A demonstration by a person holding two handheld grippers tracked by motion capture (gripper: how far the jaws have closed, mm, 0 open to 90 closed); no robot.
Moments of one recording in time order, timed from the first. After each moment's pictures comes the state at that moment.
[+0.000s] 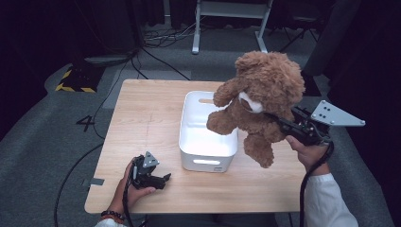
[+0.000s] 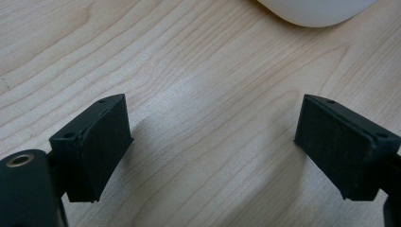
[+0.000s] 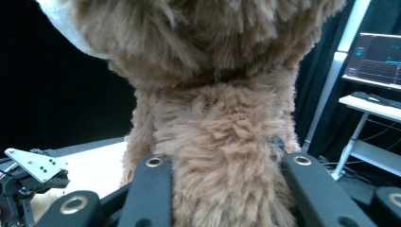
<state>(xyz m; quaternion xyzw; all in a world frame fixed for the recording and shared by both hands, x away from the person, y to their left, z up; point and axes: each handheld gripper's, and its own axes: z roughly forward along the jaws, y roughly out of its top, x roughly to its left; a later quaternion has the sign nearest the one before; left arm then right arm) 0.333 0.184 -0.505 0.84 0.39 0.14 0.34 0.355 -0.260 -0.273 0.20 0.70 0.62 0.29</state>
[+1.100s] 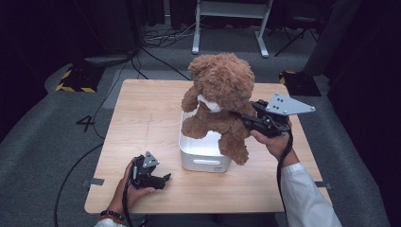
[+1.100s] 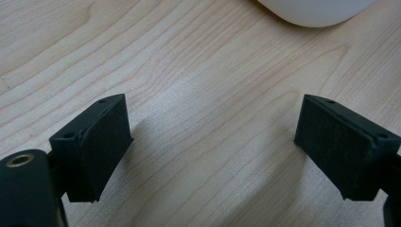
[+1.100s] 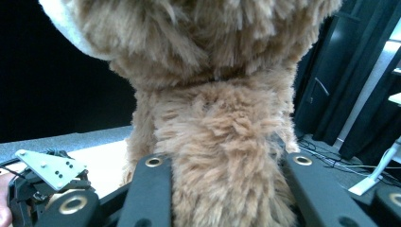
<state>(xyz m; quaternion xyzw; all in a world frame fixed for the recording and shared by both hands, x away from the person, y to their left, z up) 0.333 0.184 -0.505 0.84 0.39 0.14 0.34 0.381 -0.184 -0.281 0.17 0.74 0.60 0.25</state>
